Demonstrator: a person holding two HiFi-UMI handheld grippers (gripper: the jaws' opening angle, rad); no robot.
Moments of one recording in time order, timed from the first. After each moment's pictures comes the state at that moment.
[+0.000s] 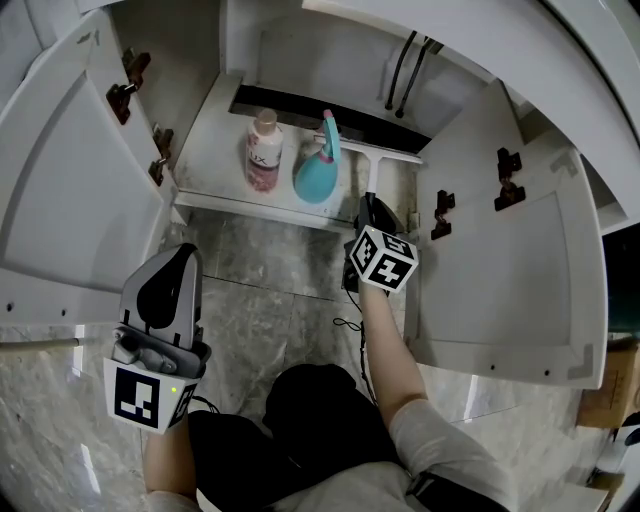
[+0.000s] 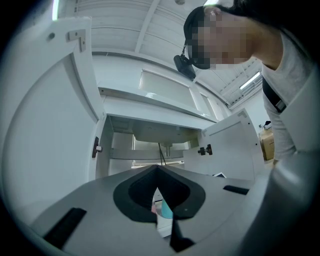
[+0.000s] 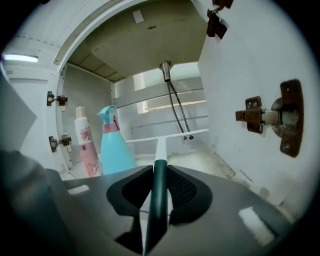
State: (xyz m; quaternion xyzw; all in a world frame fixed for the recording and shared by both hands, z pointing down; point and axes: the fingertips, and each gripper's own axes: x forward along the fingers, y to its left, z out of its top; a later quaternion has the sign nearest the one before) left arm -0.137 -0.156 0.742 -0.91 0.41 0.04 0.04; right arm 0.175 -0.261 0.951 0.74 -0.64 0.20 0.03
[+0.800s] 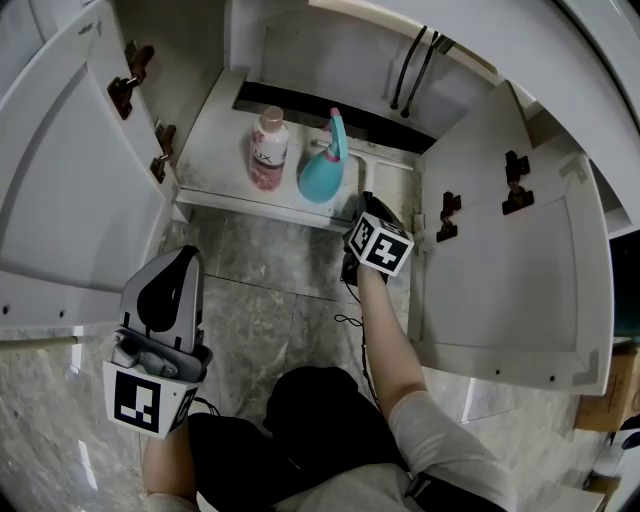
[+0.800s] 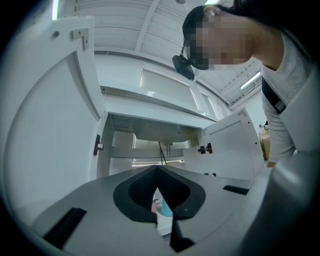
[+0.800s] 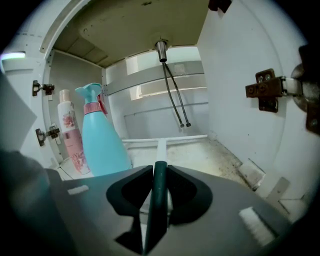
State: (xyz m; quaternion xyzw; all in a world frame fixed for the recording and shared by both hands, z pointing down) left arm -0.142 -0.156 0.752 -0.91 0.41 0.03 0.04; right arm 0.179 -0.281 0.990 0.74 -0.62 0.25 0.07
